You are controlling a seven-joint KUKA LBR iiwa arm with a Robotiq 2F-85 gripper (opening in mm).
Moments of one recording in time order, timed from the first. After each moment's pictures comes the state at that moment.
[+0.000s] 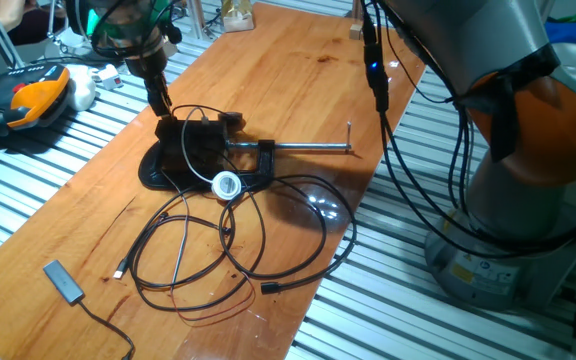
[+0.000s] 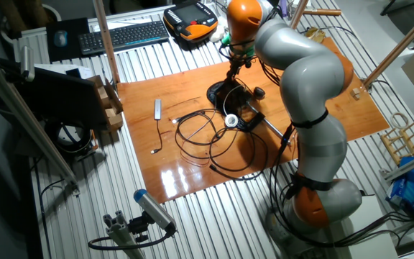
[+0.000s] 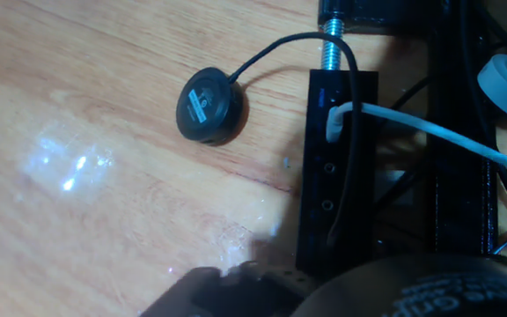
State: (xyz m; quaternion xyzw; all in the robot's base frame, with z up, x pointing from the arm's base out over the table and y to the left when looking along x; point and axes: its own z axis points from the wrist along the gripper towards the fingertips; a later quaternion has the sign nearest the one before) arm 0.678 0.011 0.129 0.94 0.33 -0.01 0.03
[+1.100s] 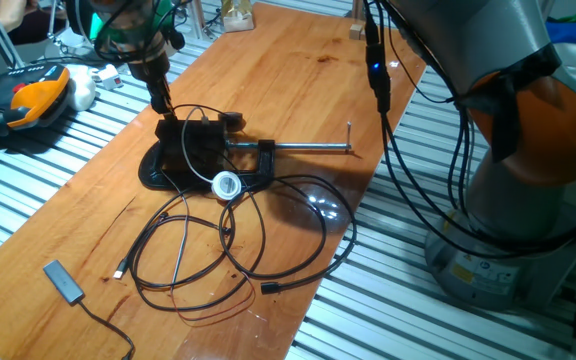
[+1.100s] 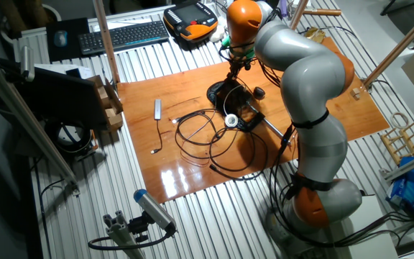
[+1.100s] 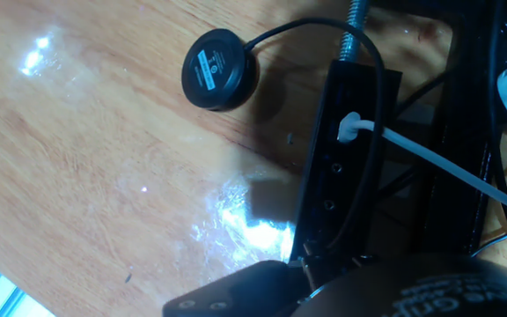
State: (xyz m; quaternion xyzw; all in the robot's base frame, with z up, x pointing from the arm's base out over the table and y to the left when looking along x) arm 0.675 0.011 0.122 0.95 0.32 -0.01 0.04
